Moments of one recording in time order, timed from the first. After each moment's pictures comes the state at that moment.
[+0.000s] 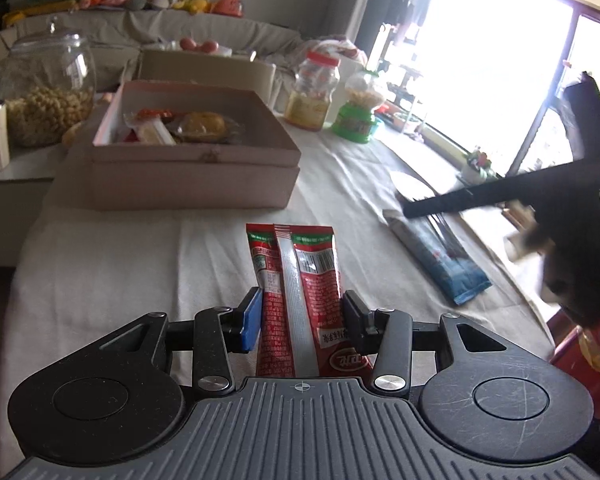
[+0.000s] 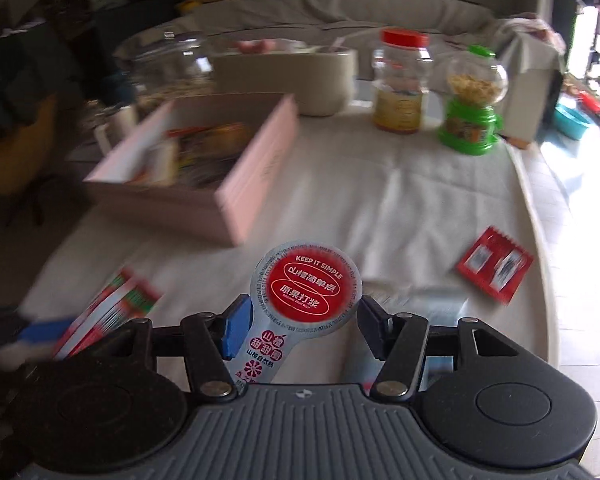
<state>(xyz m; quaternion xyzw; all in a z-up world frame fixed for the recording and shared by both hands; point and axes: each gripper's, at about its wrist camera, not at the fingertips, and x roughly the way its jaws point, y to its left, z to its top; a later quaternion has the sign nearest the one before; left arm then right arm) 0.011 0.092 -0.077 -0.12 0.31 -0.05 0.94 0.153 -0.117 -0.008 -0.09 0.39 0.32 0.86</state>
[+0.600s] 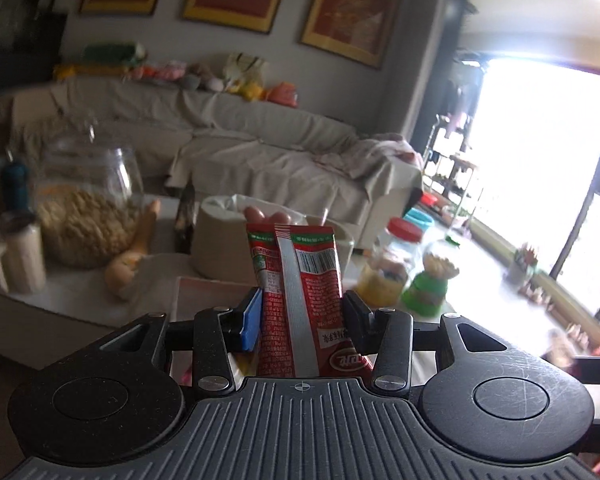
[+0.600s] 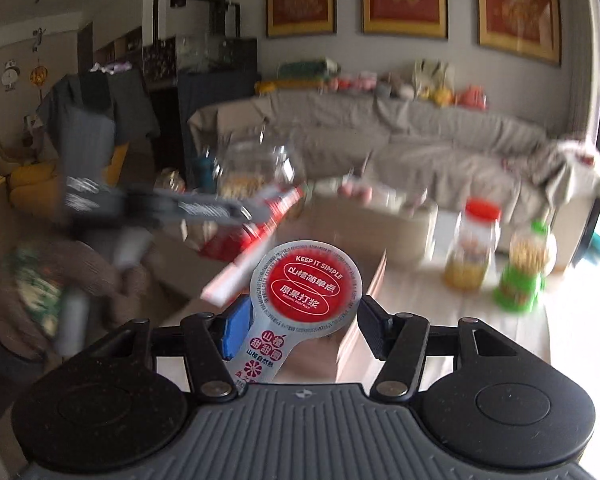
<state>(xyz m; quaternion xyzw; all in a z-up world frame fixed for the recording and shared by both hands) 0.155 0.181 0.030 -0.16 0.21 0.04 0.96 0.112 -0.059 0.105 -0.11 0.23 0.39 0.88</state>
